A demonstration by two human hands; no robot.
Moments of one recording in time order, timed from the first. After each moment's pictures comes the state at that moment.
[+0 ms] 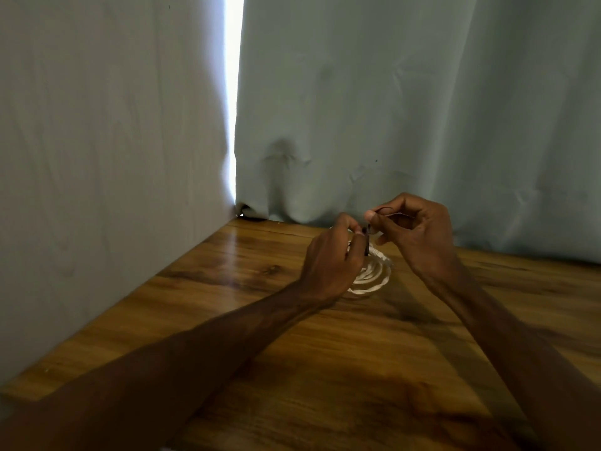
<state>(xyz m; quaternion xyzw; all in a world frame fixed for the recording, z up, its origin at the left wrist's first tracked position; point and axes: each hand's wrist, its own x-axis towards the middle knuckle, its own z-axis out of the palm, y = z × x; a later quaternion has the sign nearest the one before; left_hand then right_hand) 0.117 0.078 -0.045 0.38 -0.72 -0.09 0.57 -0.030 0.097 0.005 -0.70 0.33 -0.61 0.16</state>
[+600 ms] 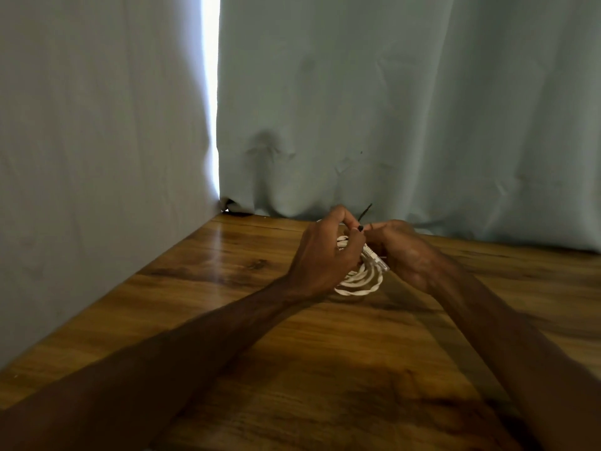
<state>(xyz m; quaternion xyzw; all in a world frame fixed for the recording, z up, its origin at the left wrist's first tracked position) 0.113 0.085 -0.042 0.30 -0.74 -0.11 0.59 -0.037 0.092 -0.005 -0.58 0.46 -0.48 0.47</state>
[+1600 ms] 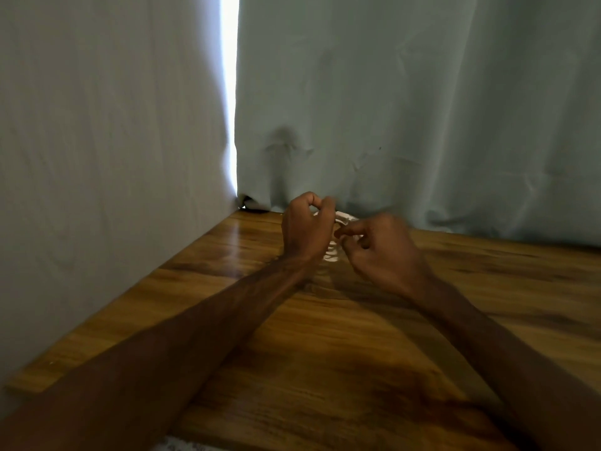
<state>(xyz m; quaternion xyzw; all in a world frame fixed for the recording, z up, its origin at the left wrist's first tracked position) 0.141 0.048 -0.032 0.43 -0.54 -0.17 0.70 0.012 0.111 -0.016 -0.79 0.47 -0.39 -0.01</state>
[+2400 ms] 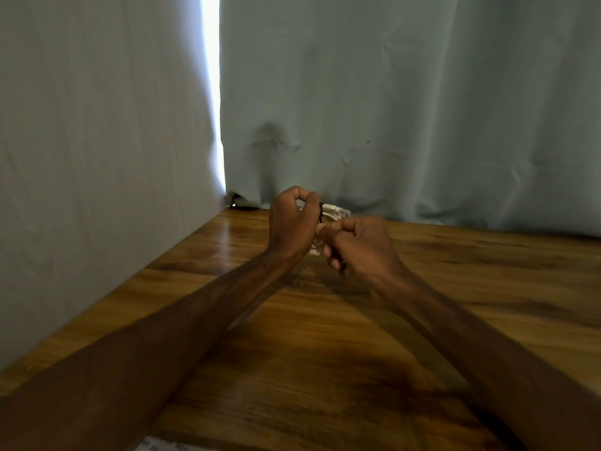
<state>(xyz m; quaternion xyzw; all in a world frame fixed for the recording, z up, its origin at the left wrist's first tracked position) 0.145 0.046 -0.030 0.42 -0.57 -0.17 0.68 0.031 0.128 -0.022 -0.63 0.47 -0.52 0.33</state>
